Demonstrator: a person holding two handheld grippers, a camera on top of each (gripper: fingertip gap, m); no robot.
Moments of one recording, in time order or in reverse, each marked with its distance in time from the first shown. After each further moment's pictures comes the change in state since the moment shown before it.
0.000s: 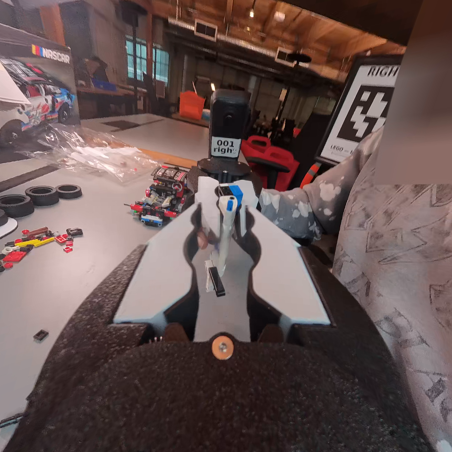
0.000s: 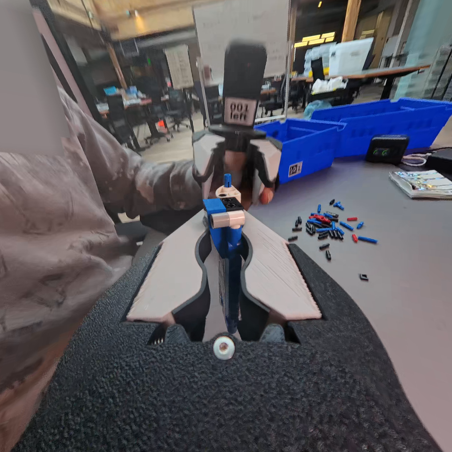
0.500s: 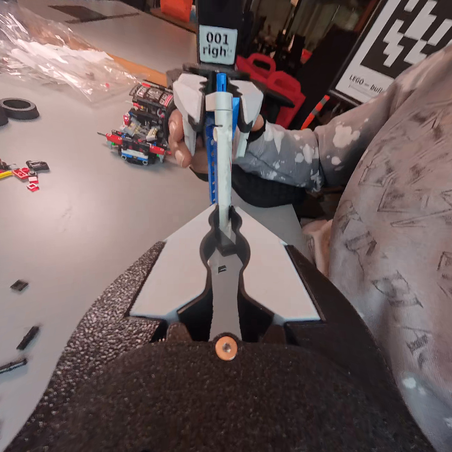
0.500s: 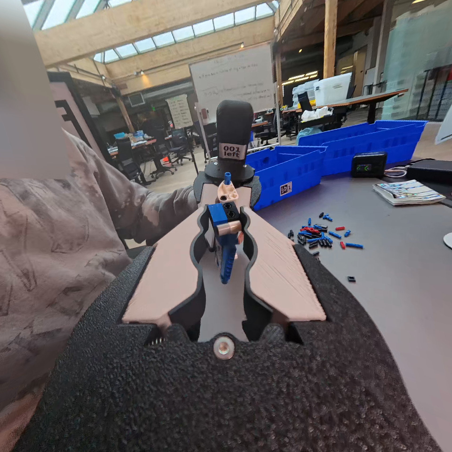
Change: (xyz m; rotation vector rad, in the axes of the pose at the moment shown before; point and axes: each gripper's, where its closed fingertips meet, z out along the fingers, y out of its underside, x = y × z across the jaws) left arm -0.004 0.055 0.001 -0.318 0.027 -0.075; right arm 0.014 -0.023 -0.025 0.126 0.010 0.074
